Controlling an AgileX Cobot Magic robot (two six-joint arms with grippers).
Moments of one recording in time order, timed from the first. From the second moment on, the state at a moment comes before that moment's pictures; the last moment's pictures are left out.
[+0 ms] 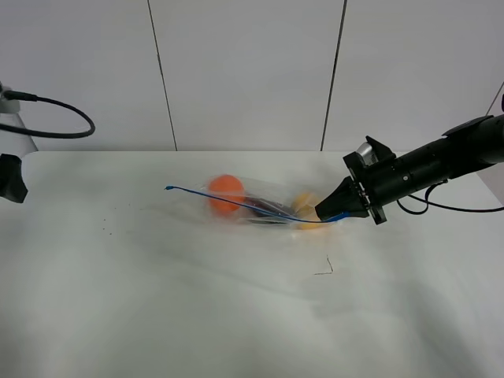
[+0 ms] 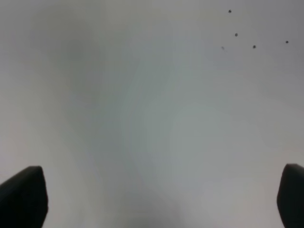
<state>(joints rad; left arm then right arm) 0.10 1.30 -1.01 0.23 0.84 0.04 -0.03 2.02 -1.19 1.14 1.21 -0.82</state>
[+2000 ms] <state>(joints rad) 0.10 -0.01 -0.53 -0.09 1.06 0.17 -0.03 2.02 -1.19 1.14 1.21 -0.85</state>
